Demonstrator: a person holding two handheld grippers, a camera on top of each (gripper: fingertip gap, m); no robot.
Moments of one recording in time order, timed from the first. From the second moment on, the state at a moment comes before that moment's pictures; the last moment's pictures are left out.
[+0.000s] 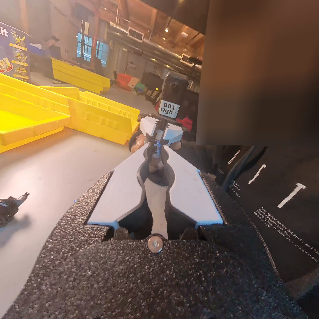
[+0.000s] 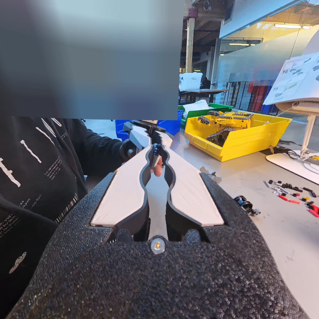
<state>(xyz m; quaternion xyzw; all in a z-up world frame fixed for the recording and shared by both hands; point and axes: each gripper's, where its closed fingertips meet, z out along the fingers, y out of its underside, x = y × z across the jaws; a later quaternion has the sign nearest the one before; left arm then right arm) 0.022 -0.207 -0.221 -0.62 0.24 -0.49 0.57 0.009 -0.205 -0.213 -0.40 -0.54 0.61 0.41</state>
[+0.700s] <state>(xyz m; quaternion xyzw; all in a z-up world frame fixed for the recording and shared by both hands) 0.007 -0.221 -0.191 -0.43 0.13 -0.76 0.47 0.008 -0.216 -0.199 -0.34 -0.56 0.59 0.47</state>
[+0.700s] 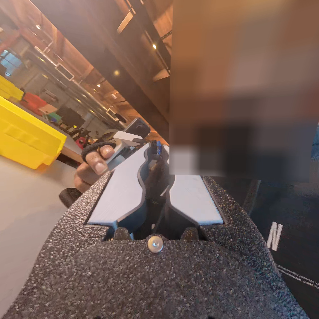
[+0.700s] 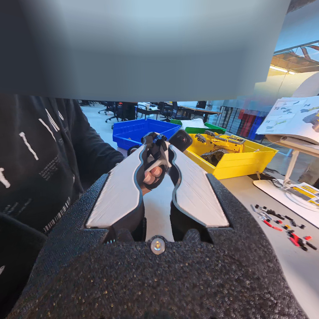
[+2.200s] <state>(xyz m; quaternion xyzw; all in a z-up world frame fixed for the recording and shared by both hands) 0.009 -0.187 -0.272 -0.66 0.05 -0.68 0.31 -0.013 -0.191 -0.278 -0.32 -0.71 0.40 0.49</state>
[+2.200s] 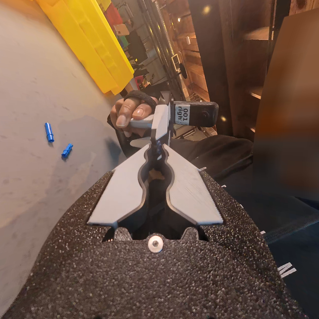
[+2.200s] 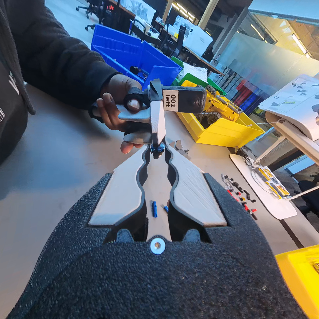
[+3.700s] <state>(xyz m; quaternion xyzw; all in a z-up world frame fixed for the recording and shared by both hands) 0.008 -0.181 -0.297 -0.67 0.01 -0.69 0.27 -0.011 -0.186 -0.298 -0.35 -0.71 0.42 0.44</state>
